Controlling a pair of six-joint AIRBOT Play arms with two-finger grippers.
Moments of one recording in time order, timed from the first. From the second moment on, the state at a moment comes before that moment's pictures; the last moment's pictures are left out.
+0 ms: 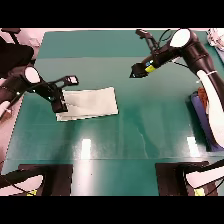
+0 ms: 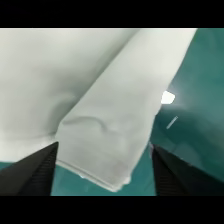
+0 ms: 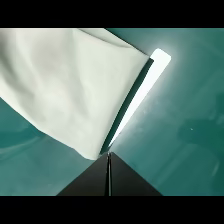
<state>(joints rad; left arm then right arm) -0.15 -1.29 1.20 1.36 -1.32 -0.58 0.25 -1.63 1.80 -1.01 1.40 1.36</state>
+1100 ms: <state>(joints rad) -0.15 -1.05 1.29 1.06 -1.37 -1.06 0.21 -1.86 1.35 -0.42 1.16 1.11</state>
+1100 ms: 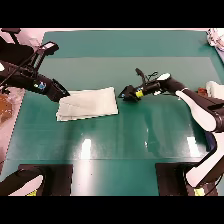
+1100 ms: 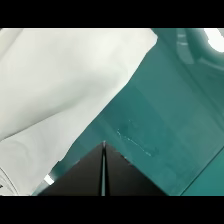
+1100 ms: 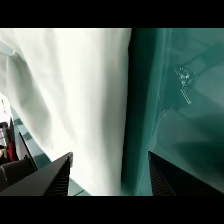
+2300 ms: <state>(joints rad) -0.15 -0.99 1.29 1.07 -1.42 -1.11 0.42 -1.93 1.81 -0.39 1.00 1.32</state>
